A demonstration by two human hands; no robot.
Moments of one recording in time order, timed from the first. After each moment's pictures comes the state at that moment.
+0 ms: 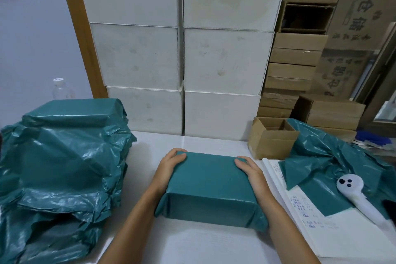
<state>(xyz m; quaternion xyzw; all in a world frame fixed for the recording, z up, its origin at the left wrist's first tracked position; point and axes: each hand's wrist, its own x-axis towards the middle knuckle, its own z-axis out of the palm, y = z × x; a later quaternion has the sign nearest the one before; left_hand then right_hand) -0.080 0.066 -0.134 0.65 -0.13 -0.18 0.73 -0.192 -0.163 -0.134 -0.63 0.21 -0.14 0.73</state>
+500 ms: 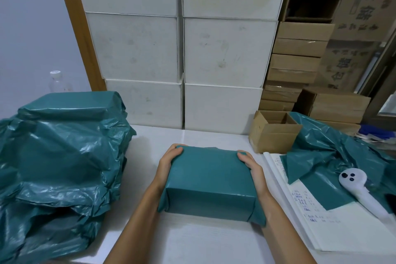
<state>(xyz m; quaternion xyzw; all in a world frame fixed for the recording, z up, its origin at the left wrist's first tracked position) -0.078 0.060 -0.146 0.55 -0.11 -0.20 0.80 -0.189 -0.155 -0.139 -0.50 0.16 -0.12 0.84</state>
